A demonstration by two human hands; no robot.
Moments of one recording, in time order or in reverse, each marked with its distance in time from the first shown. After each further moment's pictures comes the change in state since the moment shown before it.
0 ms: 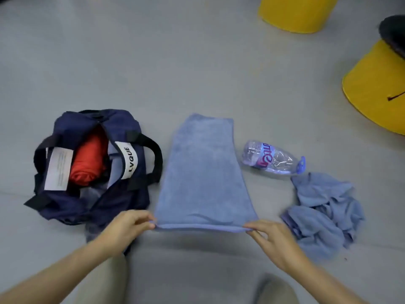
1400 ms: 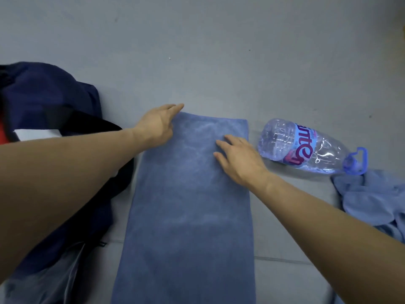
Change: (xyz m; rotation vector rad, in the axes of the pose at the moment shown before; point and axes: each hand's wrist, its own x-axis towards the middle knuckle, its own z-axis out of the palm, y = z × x) left_hand 0.348 0.010 -0.025 0.460 0.161 0.059; right_hand 0.284 0.041 0.075 -0.379 -0.124 0.006
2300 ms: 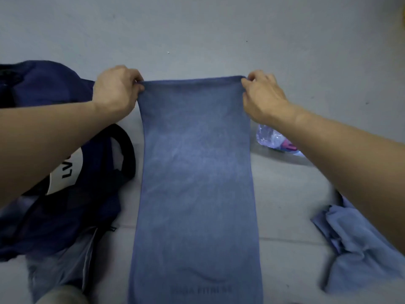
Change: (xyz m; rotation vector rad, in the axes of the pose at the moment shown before) left_hand -0.023 -0.025 -0.077 0.141 0.382 -0.132; right_hand 0.043 0.025 -0.104 -0.118 0.160 0.076
